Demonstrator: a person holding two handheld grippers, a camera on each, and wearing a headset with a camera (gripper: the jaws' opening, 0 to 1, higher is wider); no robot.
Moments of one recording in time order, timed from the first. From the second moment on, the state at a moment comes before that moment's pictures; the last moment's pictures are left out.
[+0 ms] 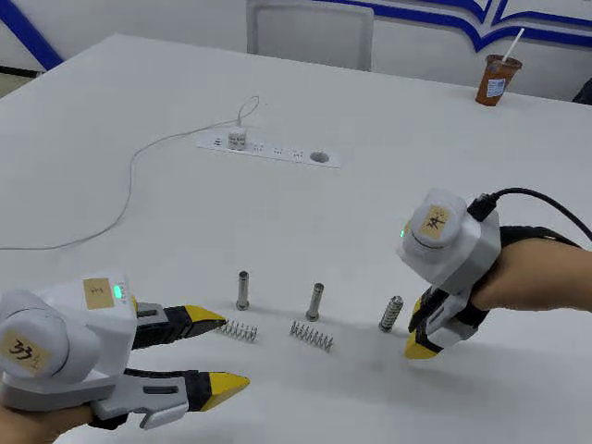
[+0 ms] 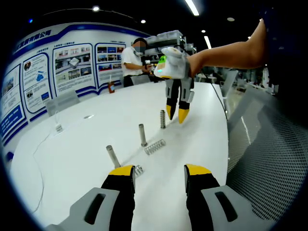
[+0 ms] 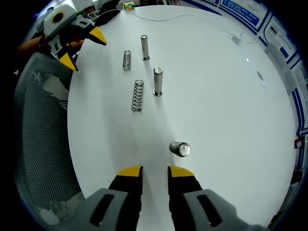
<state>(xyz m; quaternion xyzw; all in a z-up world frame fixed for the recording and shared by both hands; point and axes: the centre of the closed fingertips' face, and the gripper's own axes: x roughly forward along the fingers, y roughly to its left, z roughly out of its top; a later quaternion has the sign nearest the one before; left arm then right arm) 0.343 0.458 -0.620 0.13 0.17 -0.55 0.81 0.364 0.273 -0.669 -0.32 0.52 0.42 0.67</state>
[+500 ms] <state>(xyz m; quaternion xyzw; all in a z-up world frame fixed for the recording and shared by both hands) 0.344 0.457 -0.618 0.14 0.17 -0.55 0.81 0.352 0.321 -0.658 -0.29 0.49 0.45 0.69</state>
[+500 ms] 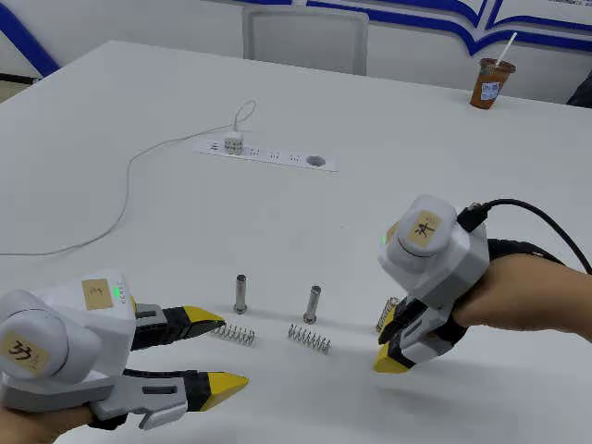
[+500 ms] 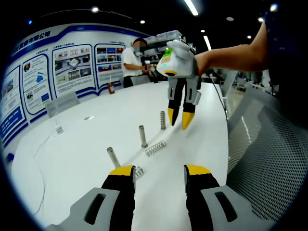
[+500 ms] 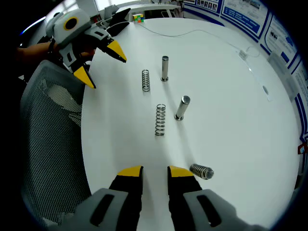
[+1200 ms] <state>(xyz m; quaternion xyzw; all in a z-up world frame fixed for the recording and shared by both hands) 0.345 0.457 -0.616 0.14 0.17 -0.54 0.81 0.382 0.361 -0.670 -0.27 0.46 0.46 0.71</state>
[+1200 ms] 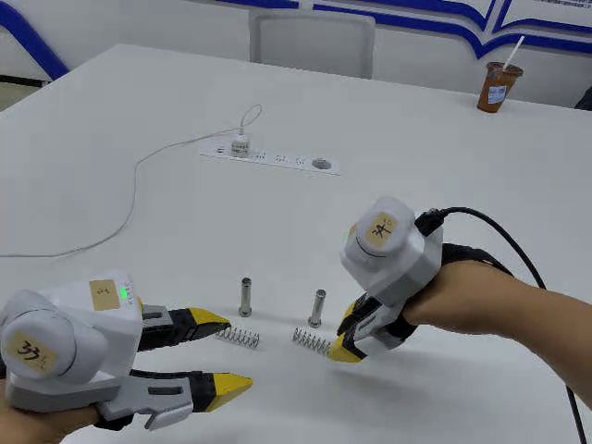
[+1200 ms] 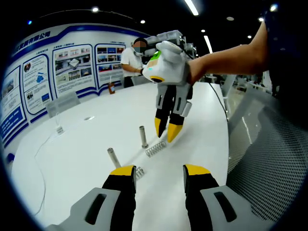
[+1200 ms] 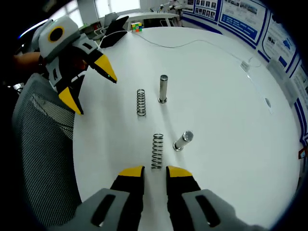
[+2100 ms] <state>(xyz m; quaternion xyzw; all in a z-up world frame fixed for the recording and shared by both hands) 0.345 0.457 -0.616 0.14 0.17 -0.54 0.81 0.387 0.372 -0.687 -0.27 0.46 0.46 0.71</state>
